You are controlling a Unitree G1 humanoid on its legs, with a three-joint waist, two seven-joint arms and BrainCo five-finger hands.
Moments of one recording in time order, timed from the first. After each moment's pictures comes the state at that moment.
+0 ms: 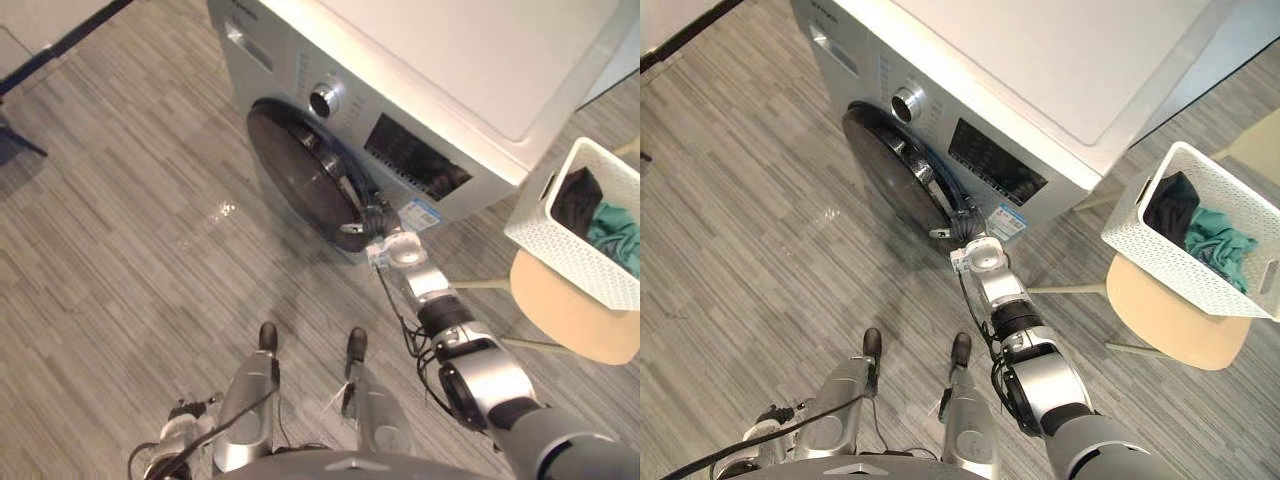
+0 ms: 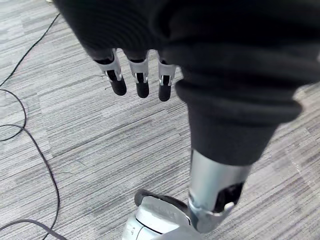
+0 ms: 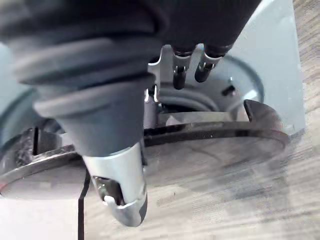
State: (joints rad) left arm 0.00 0.07 0.27 0.96 -0.17 0.17 0.28; right arm -0.68 -0.15 0.23 0.68 0.03 0.15 -0.15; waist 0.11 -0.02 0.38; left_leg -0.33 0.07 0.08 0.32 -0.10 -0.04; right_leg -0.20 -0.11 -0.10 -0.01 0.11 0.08
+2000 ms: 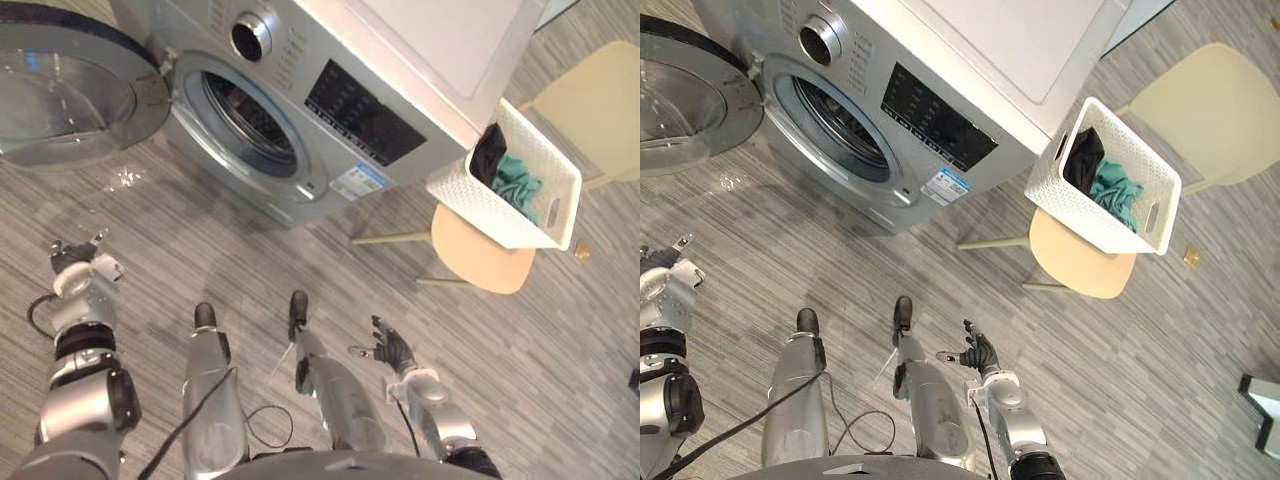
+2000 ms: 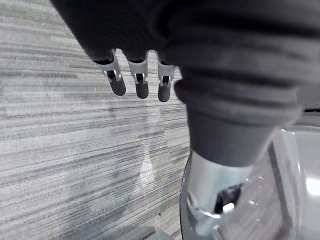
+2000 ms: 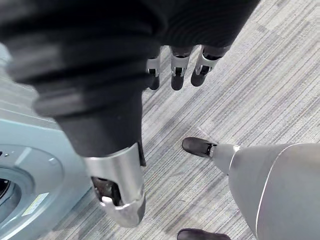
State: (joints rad) left arm -0.57 0.49 0.48 0.81 -0.52 0.15 0.41; right arm 0.09 -0.12 0.11 0.32 0.05 0.15 0.04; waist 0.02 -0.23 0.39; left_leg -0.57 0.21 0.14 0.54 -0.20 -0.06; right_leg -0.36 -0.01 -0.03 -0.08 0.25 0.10
